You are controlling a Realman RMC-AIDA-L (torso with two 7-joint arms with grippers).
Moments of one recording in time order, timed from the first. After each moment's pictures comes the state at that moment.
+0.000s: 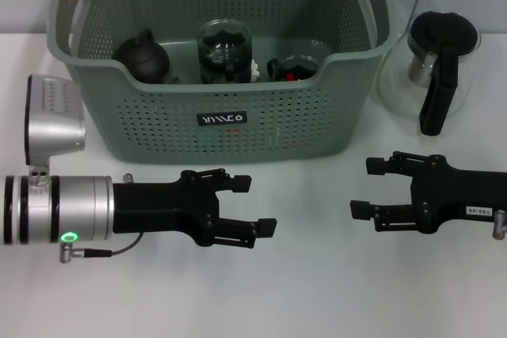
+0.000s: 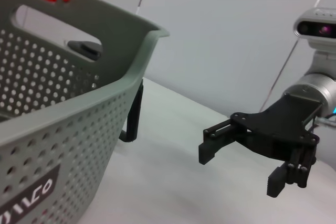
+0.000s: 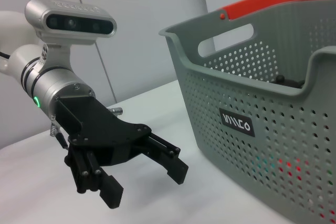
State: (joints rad) left arm -0.49 -2.16 0.79 0.65 2.03 1.54 -1.43; right arm 0.54 2.07 -0.63 -0.56 -2.10 -1.57 1.27
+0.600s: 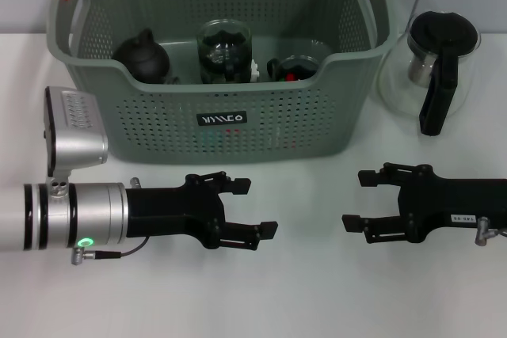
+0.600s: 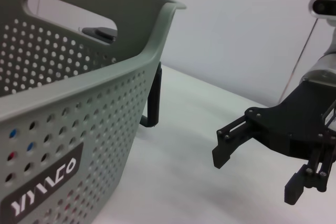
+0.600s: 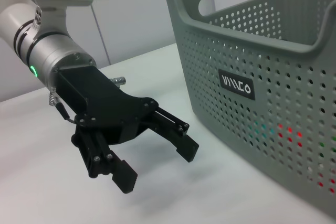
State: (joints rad) left arm -0.51 -2.17 0.80 0.57 2.03 1.42 -1.32; right arm 0.55 2.07 -0.74 -0.56 -2.10 -1.47 1.27
